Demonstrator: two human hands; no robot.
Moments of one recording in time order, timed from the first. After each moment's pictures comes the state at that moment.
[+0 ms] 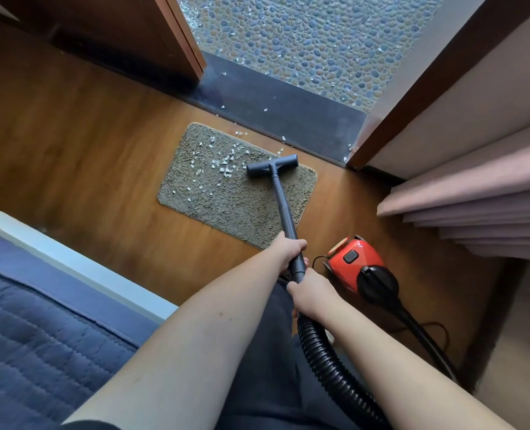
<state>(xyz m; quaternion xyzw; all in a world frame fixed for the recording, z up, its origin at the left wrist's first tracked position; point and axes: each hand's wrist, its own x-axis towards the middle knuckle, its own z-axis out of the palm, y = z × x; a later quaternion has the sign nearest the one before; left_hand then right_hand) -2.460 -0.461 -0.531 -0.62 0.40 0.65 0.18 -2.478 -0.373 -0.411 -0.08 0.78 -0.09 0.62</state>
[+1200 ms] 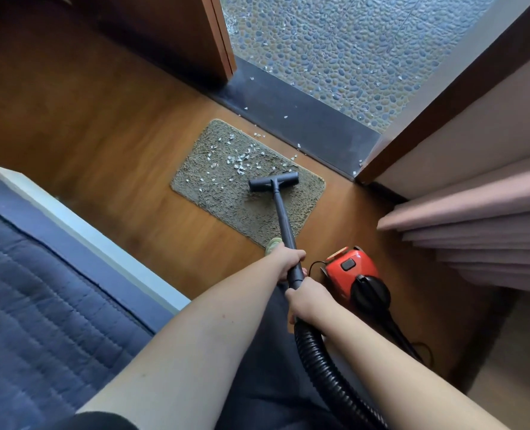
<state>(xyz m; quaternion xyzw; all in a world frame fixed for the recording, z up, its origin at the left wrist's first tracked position) -2.421 -0.425 -0.522 -0.65 0.35 0.67 0.13 -2.447 -0.344 -0.397 -0.15 0.78 -0.03 0.61</state>
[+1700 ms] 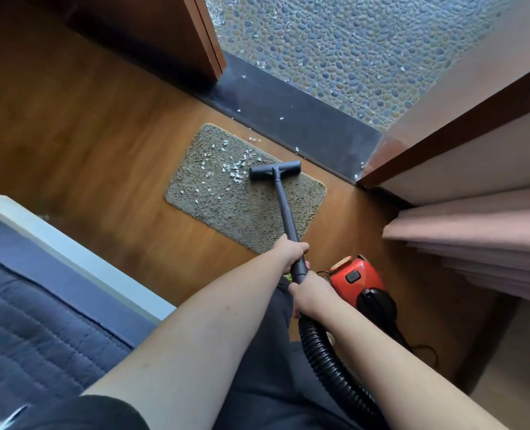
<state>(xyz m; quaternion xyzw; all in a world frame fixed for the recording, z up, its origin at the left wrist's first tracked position) -2.477 -0.520 -0.533 -0.65 0.37 0.65 0.15 -2.500 -0.445 -0.405 -0.11 0.78 -0.02 0.62</state>
